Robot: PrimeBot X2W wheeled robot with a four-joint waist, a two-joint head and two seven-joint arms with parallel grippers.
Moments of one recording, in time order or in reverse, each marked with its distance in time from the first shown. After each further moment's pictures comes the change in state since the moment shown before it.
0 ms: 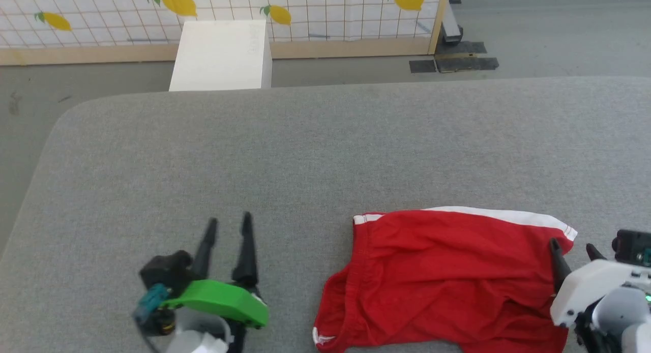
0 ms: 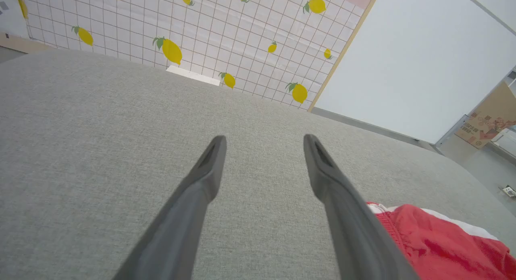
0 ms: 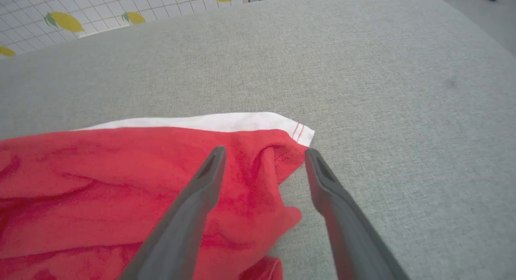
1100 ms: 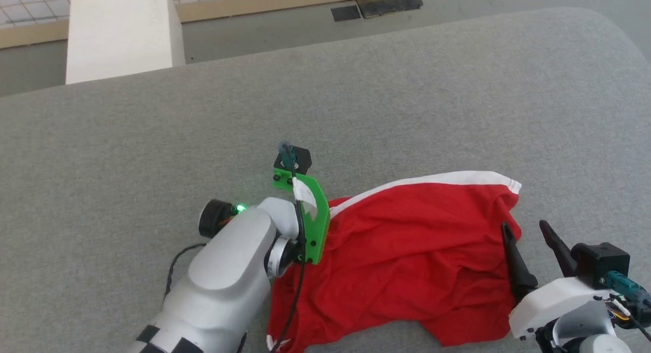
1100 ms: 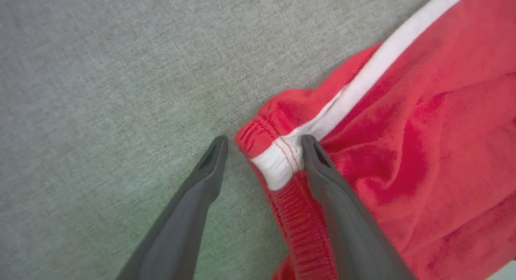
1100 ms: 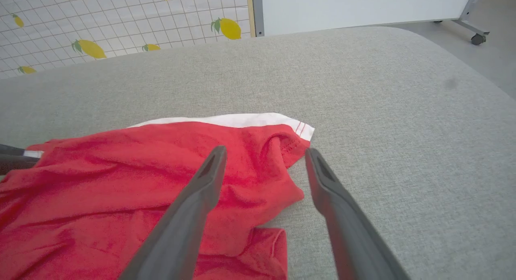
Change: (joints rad) left arm -0.593 0.057 -0.525 0.435 -0.128 0.118 0.935; right arm 0.102 0.000 0.222 -0.141 0.026 0.000 -0.289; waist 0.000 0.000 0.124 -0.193
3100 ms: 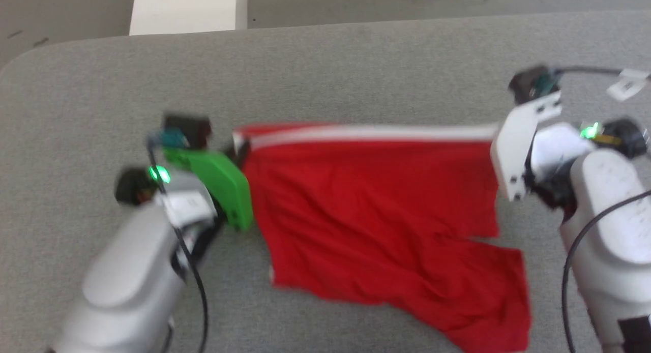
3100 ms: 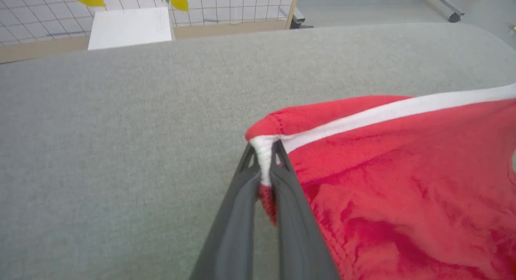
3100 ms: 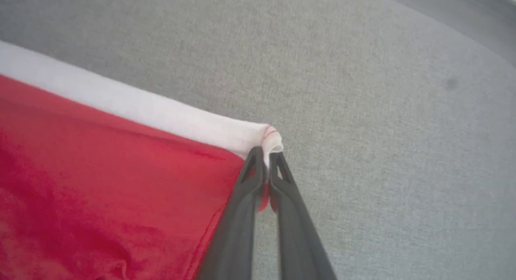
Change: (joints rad) left arm 0.140 0.246 0.183 -0.382 -0.061 -0.024 -0.421; right arm -0.641 -0.148 0.216 0.299 -0.034 0.000 0.805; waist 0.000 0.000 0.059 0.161
